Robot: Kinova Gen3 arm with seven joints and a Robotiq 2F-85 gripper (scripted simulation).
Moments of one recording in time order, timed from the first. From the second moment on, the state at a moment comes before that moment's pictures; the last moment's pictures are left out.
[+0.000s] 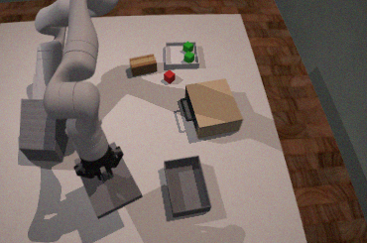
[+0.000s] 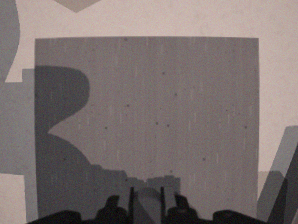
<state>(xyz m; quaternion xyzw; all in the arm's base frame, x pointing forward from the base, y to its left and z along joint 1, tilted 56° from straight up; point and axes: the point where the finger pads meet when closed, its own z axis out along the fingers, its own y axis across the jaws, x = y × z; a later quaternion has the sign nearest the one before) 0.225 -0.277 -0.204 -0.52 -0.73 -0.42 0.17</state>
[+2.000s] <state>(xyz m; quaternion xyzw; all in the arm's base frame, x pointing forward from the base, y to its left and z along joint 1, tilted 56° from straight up) 0.455 -0.287 -0.175 -0.62 -0.63 -0.39 0.26</state>
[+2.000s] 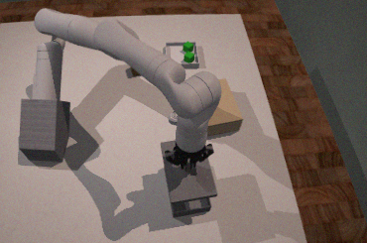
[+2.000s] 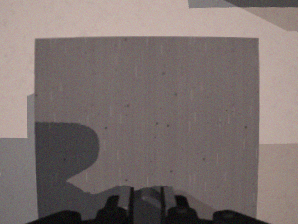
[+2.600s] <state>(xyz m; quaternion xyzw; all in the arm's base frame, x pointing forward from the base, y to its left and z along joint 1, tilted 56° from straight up) 0.457 -0.282 -0.178 -0.62 -0.63 -0.39 0.26</state>
